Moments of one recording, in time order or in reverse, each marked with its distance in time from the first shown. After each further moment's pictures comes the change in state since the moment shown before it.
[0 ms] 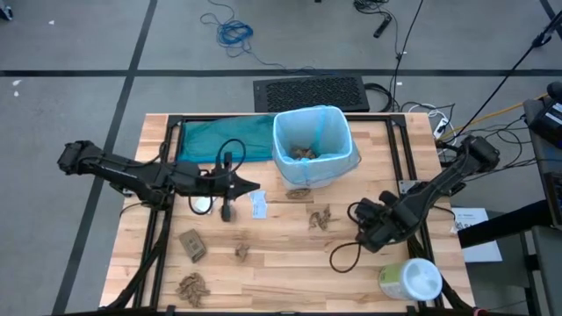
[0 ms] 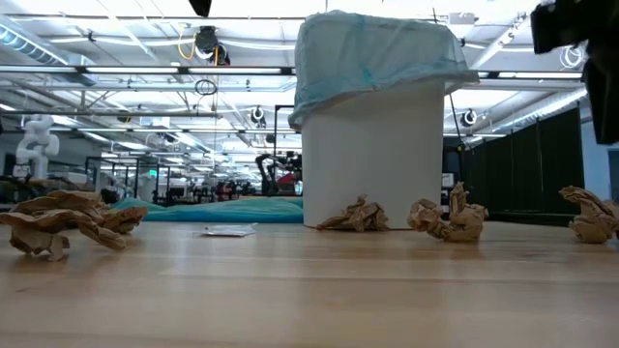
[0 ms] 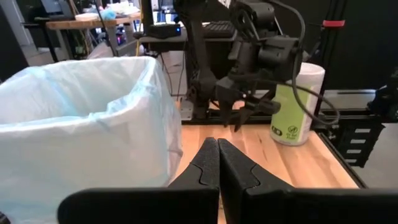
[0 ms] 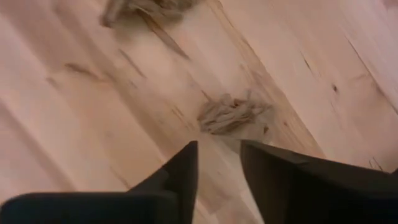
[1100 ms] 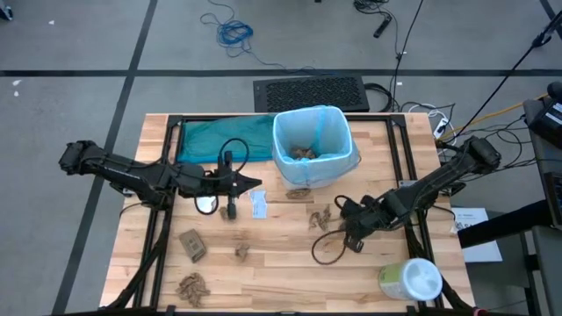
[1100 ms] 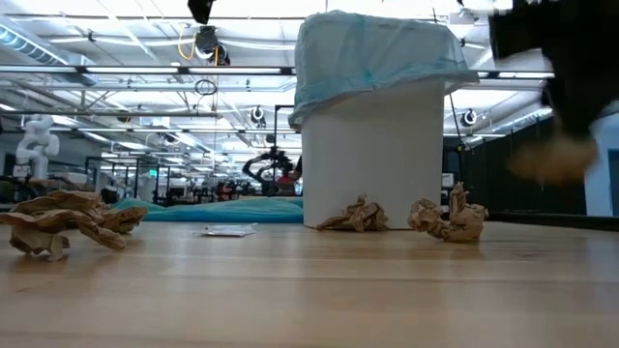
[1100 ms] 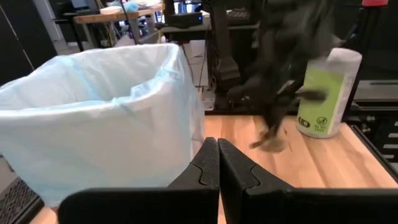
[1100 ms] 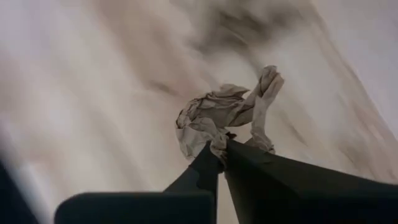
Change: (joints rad) left arm 0.000 0.029 0.000 -0.013 -0.098 0.012; right arm -0.131 0.000 0.015 0.333 -0.169 -0.286
